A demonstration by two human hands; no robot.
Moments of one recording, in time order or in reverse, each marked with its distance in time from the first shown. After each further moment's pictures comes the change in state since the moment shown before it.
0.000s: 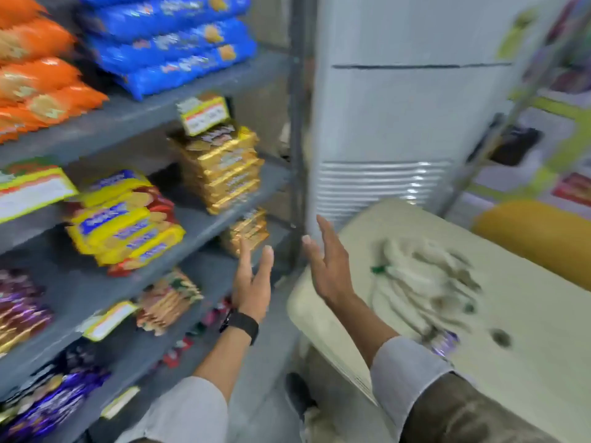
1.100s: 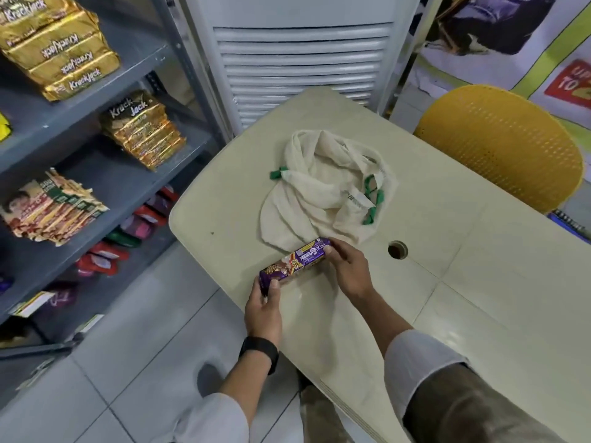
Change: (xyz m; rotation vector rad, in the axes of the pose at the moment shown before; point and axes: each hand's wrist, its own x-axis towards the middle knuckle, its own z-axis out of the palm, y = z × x) left_hand -0.254 -0.167 0.312 0.042 0.061 -0.600; right_hand -0.124 0.337 -0.276 0.182 -0.128 0.519
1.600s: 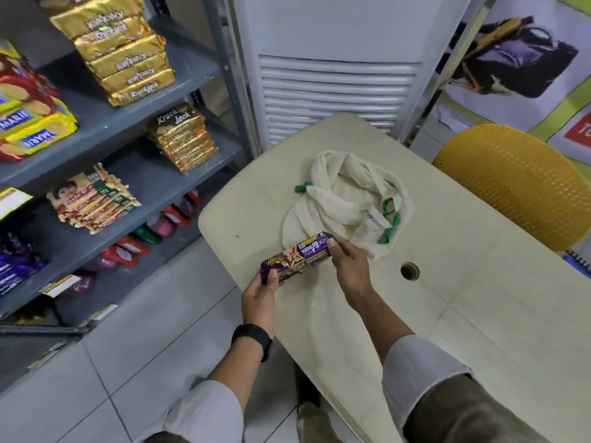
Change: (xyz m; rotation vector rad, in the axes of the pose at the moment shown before) left_hand -0.004 0.046 -0.035 -0.307 0.019 0.023; right_hand -0.010 -0.060 0.033 0.188 -0.027 0.011
